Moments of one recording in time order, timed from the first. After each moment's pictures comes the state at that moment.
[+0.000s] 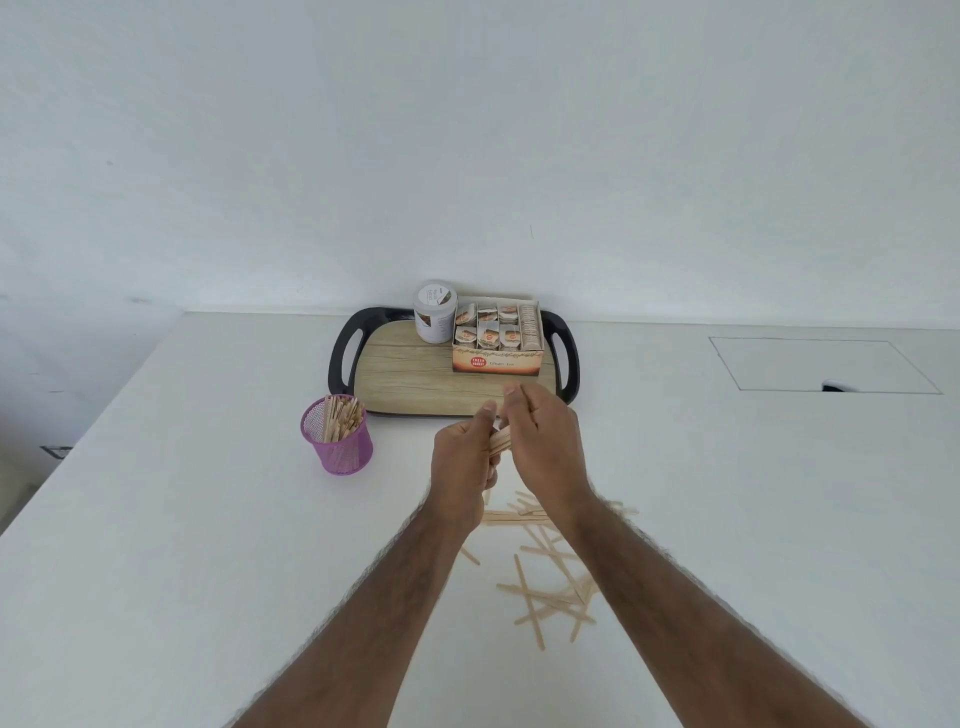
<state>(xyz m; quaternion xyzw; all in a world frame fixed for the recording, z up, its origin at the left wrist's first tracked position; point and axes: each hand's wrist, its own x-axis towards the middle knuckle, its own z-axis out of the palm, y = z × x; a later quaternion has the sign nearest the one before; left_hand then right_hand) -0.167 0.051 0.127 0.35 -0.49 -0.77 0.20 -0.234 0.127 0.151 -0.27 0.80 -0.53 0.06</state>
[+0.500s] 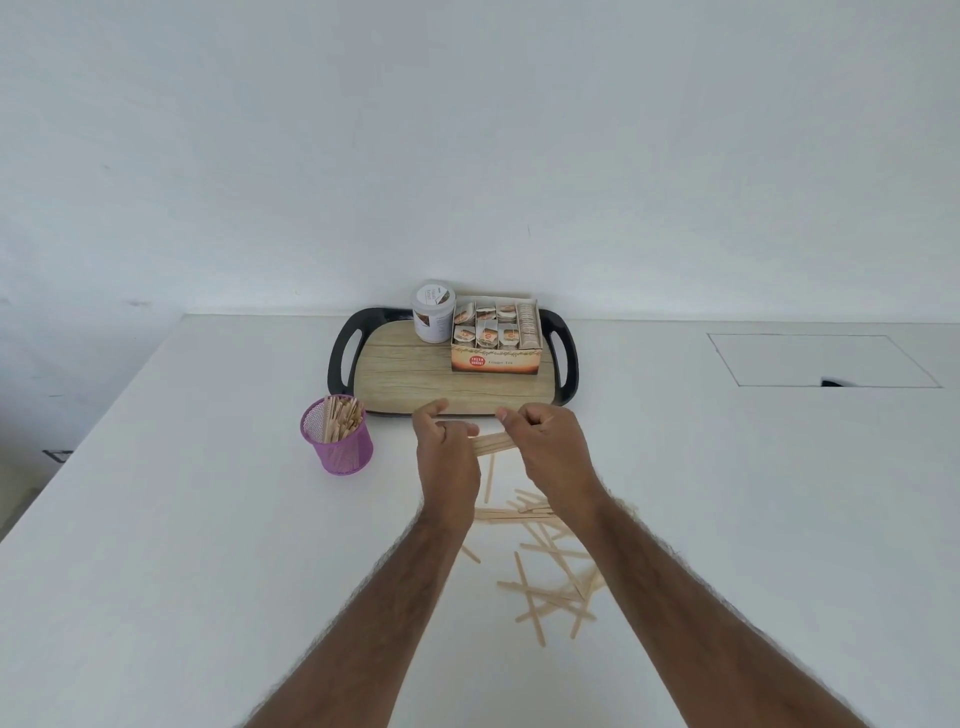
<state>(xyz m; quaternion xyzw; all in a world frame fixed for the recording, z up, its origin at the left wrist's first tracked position) -0.164 0.050 0.123 0.43 -0.54 -0.66 0.30 -0.238 0.139 0.144 -0.23 0.76 -0.57 0.19</state>
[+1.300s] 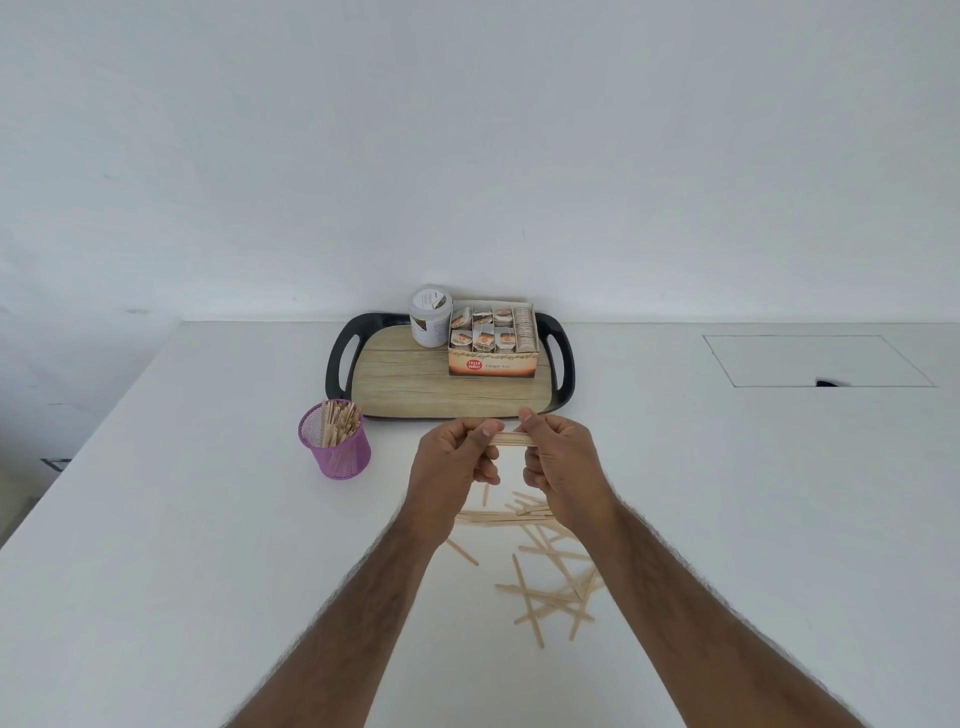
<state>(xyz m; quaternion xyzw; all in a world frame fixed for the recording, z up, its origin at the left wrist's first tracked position) -0.148 0.041 0.119 0.26 -0.59 -0.74 0.20 -0.253 0.151 0.118 -0.08 0.61 -0.72 0.32</state>
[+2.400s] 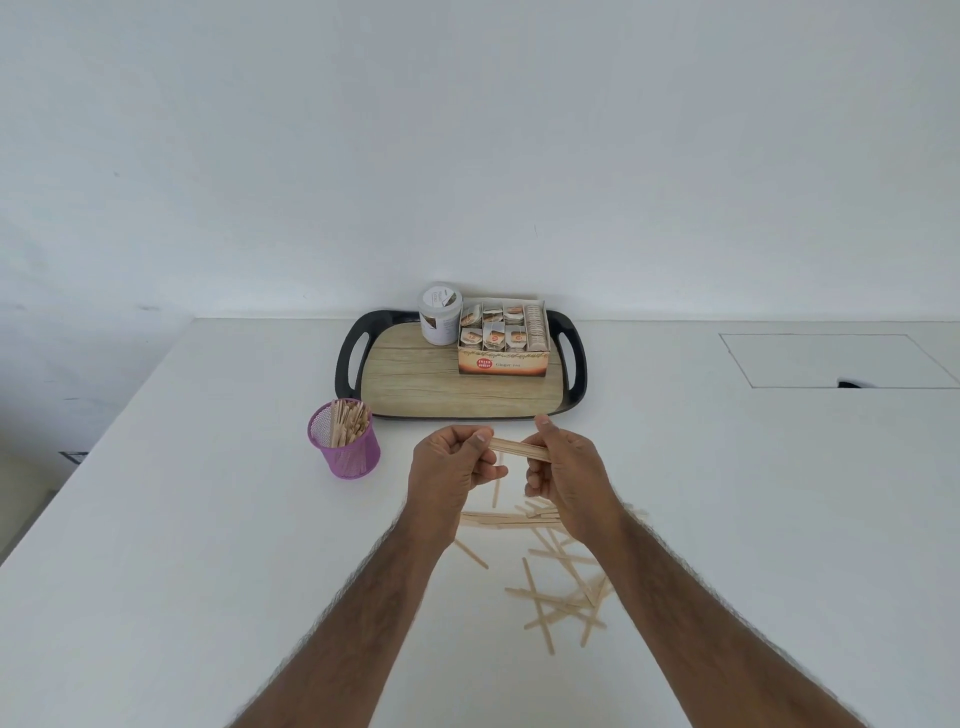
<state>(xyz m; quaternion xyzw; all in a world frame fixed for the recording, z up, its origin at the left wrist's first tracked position) -0.148 0.032 0.104 0.31 -0.51 -0.77 0.23 -0.255 0.151 0.103 -0.06 0.63 -0.69 0.35</state>
